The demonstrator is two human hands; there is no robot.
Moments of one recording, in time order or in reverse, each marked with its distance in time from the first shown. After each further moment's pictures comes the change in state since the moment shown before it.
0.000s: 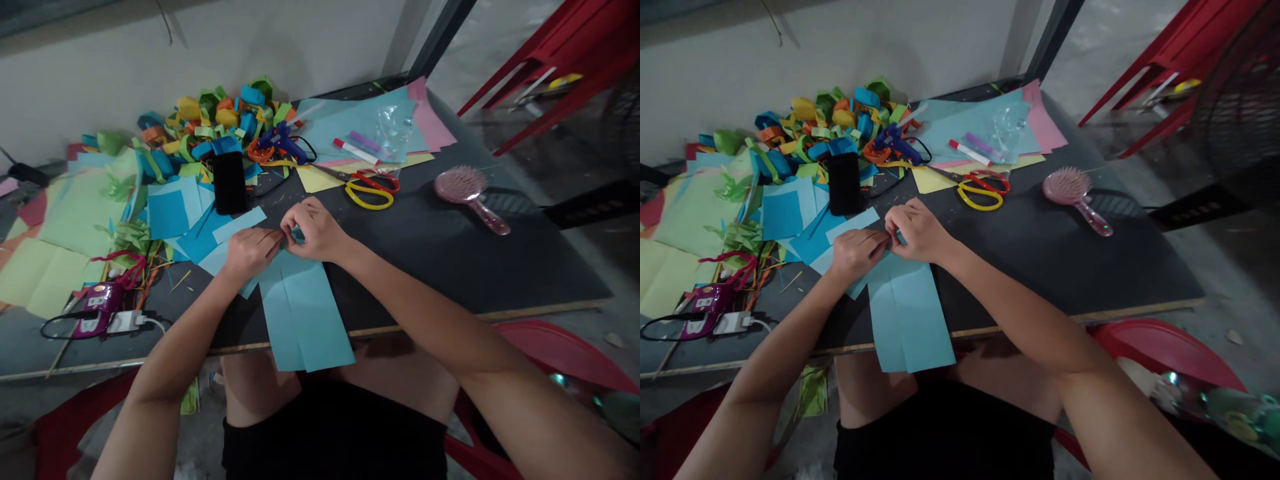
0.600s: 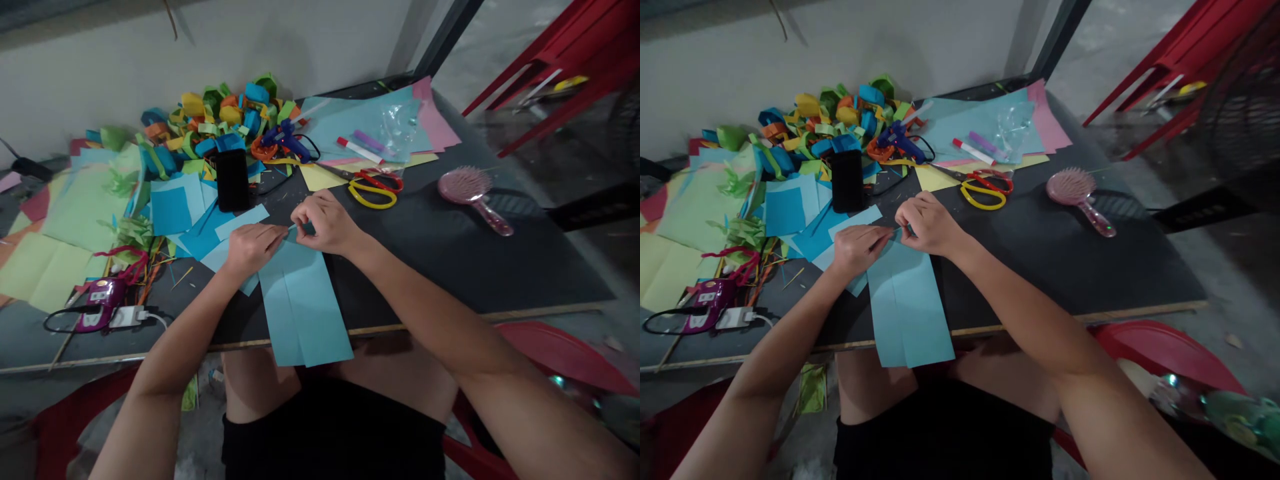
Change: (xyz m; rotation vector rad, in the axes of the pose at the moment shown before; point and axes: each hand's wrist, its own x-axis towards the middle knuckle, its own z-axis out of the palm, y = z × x) left_hand 0.004 0.001 -0.003 0.004 0.055 -0.018; right_hand -0.004 0.017 -0.010 -0.070 0.014 -0.057
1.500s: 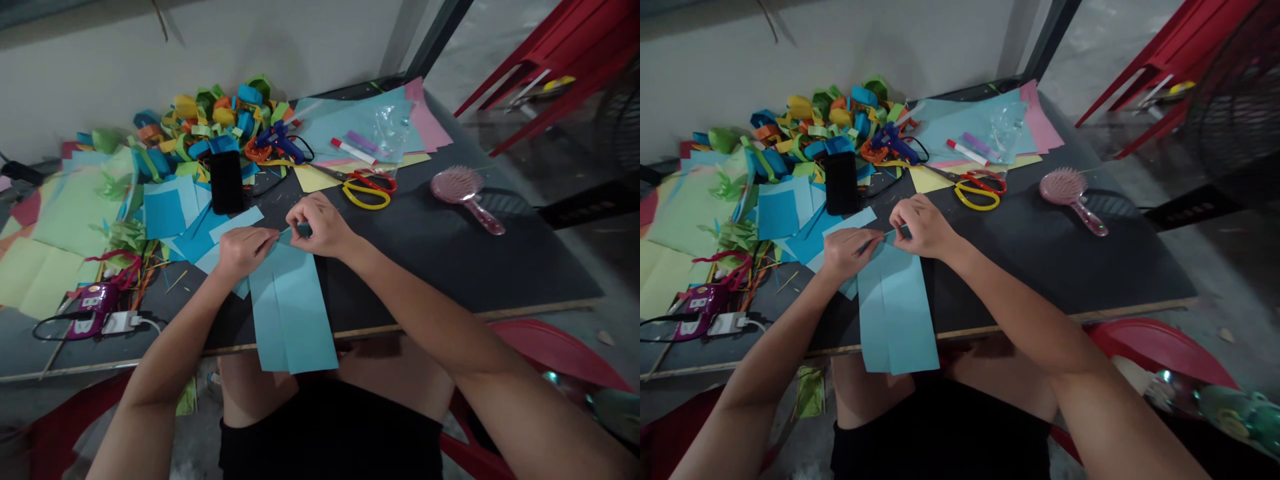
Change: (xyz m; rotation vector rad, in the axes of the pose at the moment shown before) left_hand 0.005 0.001 -0.007 -0.033 0.034 -0.011; right_hand 0.001 -0.007 0.001 0.067 0.104 0.011
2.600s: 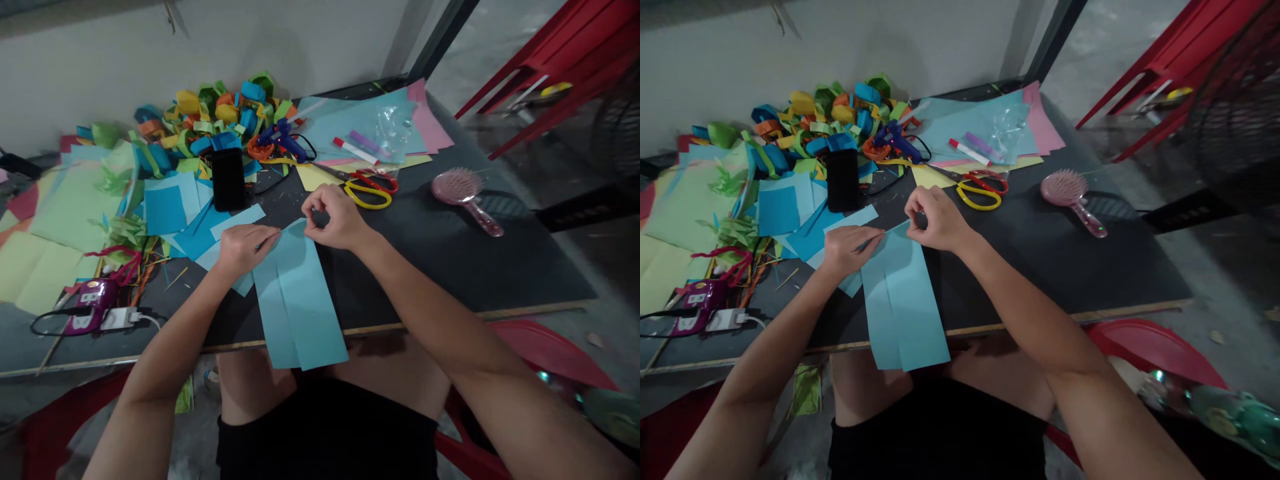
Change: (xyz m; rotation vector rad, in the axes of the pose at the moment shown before) left_hand -0.001 -0.001 -0.002 -0.063 -0.031 -0.025; right_hand 0.000 0.007 -0.018 -0.003 -0.012 0.138
